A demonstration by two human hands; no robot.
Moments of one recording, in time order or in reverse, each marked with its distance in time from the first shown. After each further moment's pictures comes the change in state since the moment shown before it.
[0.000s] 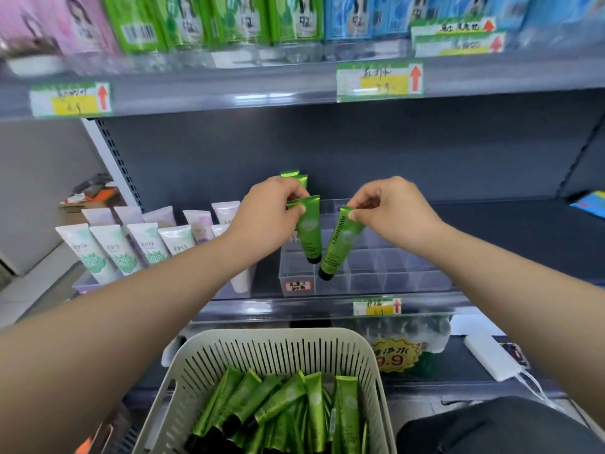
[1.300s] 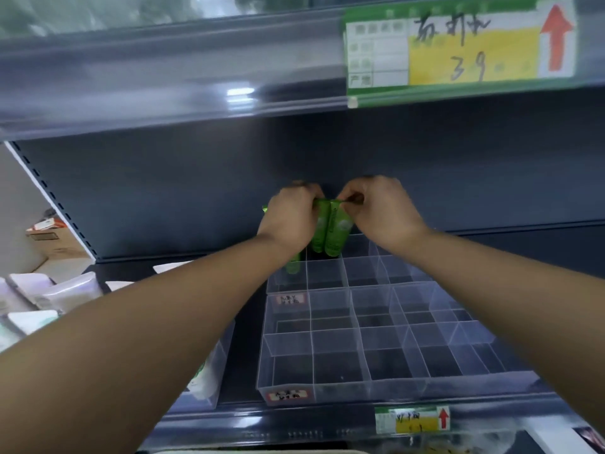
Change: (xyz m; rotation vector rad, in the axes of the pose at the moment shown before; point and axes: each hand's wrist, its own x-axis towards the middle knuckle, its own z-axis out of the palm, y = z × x) left_hand 0.160 -0.057 0.117 0.094 -0.034 0.012; right_hand 0.167 0.088 0.057 -0.093 0.117 -0.108
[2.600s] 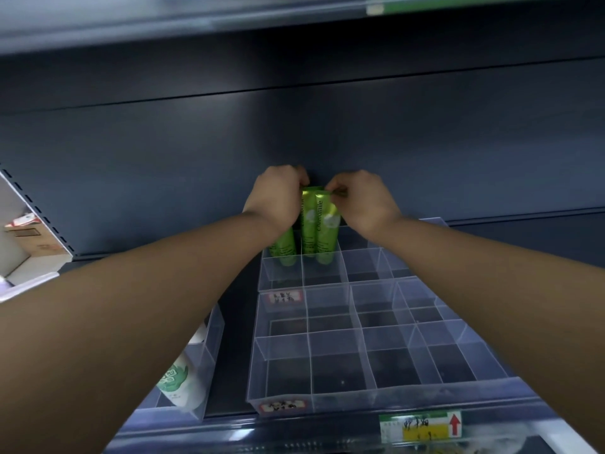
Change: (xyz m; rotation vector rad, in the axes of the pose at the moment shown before) left_hand 0.028 -0.030 0.017 0.022 -0.023 -0.066; right_hand 0.026 0.019 0.043 0.022 -0.059 0.144
